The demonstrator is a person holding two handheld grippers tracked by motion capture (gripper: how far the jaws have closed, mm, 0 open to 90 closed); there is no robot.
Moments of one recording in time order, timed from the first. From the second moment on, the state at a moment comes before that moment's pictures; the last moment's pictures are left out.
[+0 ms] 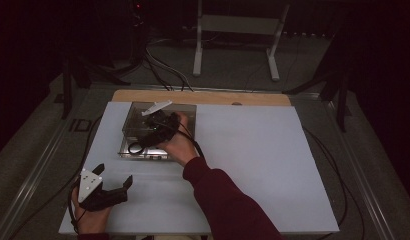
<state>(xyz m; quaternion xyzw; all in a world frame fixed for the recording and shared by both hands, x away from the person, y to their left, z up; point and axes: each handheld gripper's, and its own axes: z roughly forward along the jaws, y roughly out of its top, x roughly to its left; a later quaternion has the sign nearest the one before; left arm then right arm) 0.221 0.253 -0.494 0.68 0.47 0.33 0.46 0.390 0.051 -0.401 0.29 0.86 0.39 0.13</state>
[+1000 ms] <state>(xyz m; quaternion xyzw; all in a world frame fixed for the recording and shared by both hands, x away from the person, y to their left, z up) 0.223 0.250 -0.497 0.68 0.47 0.32 0.46 0.392 -0.116 -0.395 0.36 0.82 0.41 0.18</state>
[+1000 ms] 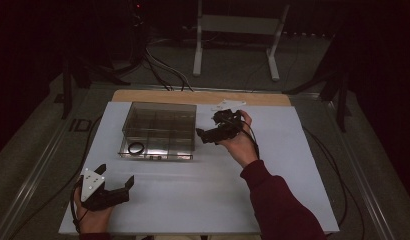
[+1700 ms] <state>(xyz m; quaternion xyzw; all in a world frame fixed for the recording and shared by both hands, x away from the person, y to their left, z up) 0.223 0.251 -0.498 0.68 0.47 0.32 0.46 0.375 -0.177 -0.400 0.39 0.80 0.41 0.20</state>
